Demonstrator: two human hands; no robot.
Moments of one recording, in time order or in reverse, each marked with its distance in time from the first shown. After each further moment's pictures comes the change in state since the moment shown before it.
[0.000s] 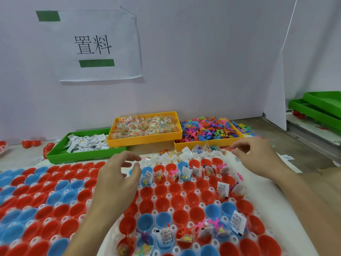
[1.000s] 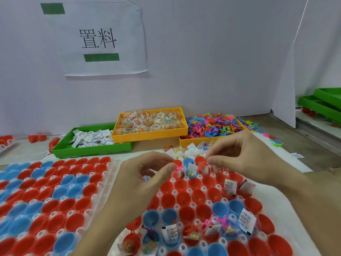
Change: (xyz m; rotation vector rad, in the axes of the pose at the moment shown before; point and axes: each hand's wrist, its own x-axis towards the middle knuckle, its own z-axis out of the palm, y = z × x) left_hand -0.014 0.025 0.000 -0.361 -0.253 0.160; right_hand -0.040 -0.090 -0.015 0.506 -0.351 -0.271
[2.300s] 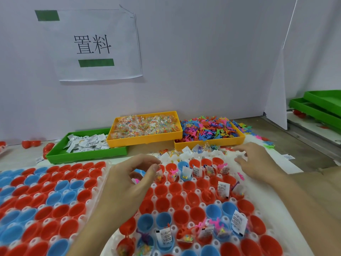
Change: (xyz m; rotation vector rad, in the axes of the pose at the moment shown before) left_hand 0.002 -0.013 -0.005 0.164 0.076 0.033; right_hand 0.010 0.112 -0.035 -0.638 0.239 0.519
